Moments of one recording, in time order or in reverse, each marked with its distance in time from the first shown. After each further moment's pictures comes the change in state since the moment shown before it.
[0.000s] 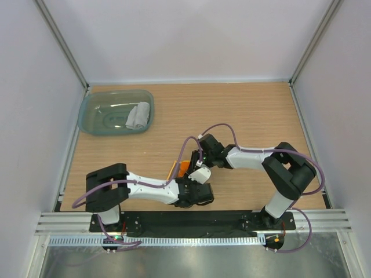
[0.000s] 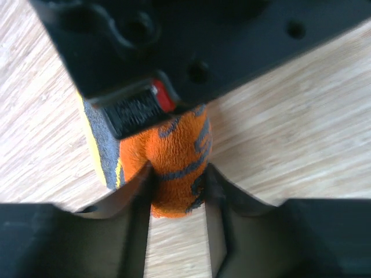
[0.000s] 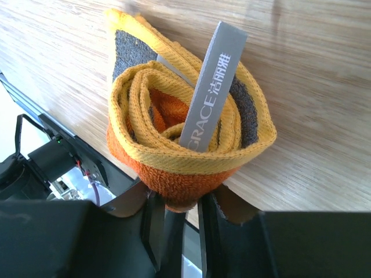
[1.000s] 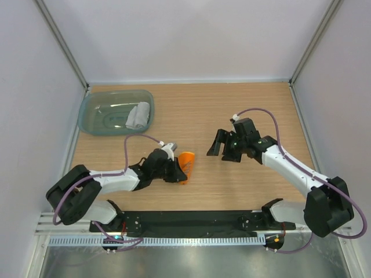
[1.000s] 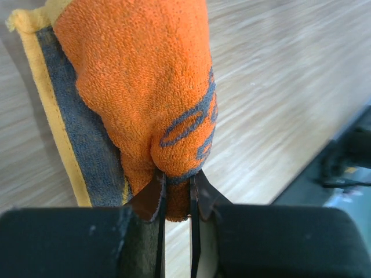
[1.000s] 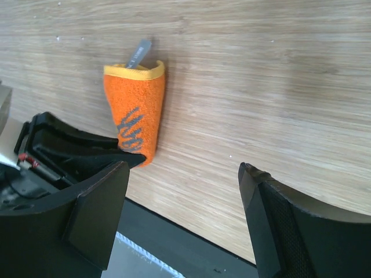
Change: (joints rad) left arm 0.565 -0.325 -0.457 0.727 0.866 -0.076; right arm -0.308 -0.415 0.028 -0.364 0.127 -0.240
